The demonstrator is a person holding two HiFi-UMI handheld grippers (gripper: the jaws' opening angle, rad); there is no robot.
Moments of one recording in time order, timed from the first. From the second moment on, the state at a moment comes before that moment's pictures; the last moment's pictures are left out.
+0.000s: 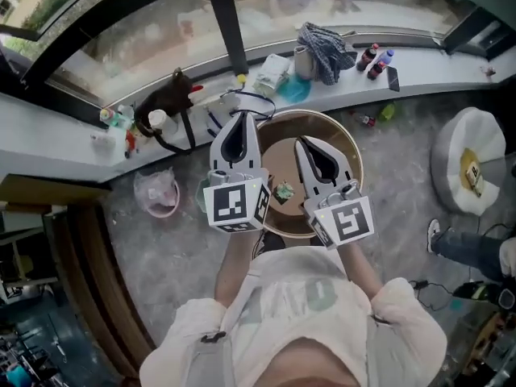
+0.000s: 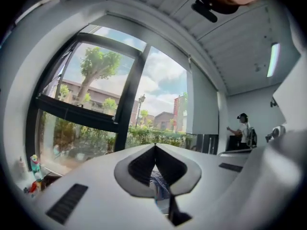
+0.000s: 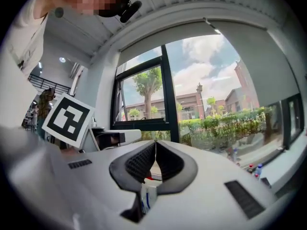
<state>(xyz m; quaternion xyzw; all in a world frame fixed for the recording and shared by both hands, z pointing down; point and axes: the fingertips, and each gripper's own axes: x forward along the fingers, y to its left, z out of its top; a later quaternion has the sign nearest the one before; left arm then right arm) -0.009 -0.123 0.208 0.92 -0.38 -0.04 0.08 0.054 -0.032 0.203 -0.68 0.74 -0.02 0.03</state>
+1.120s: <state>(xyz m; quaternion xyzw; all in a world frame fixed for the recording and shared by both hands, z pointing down) 0.064 -0.049 0.139 0.95 -0.31 -0.07 0.02 0.137 0.028 0.177 -0.73 0.68 0.01 0.06</state>
